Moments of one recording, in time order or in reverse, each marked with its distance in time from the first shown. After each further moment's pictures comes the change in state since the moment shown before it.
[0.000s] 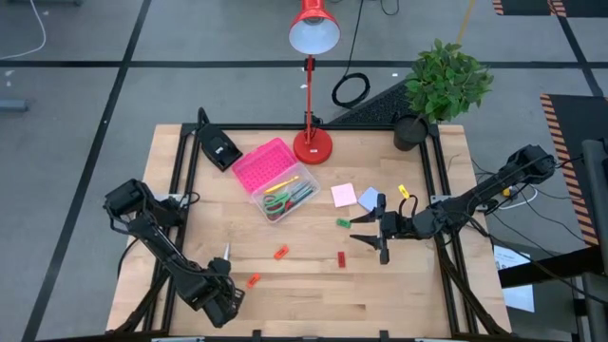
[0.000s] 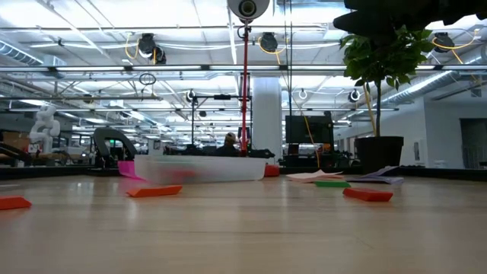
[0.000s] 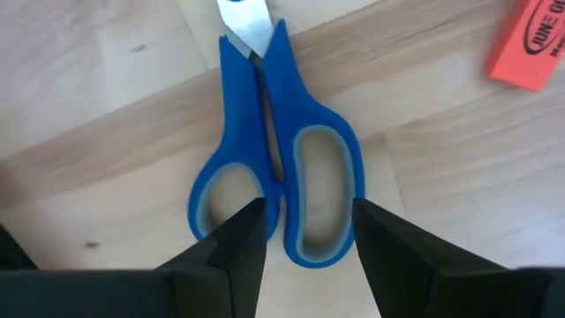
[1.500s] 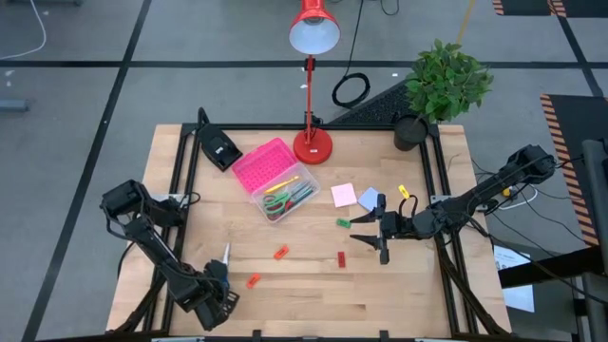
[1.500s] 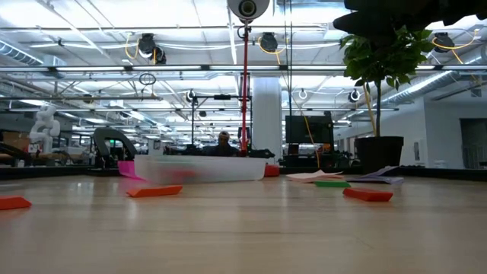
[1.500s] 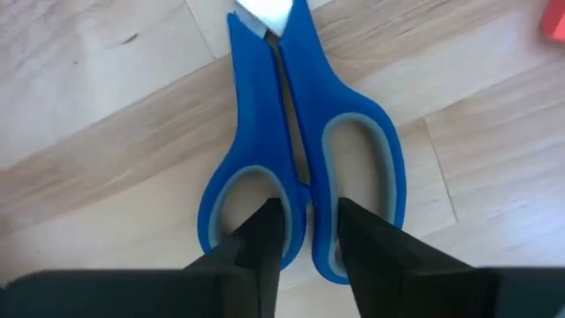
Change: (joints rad) left arm -0.062 0.004 -0.093 0.100 -0.055 0.006; right arm 0.000 0.000 0.000 -0.003 0.000 0.007
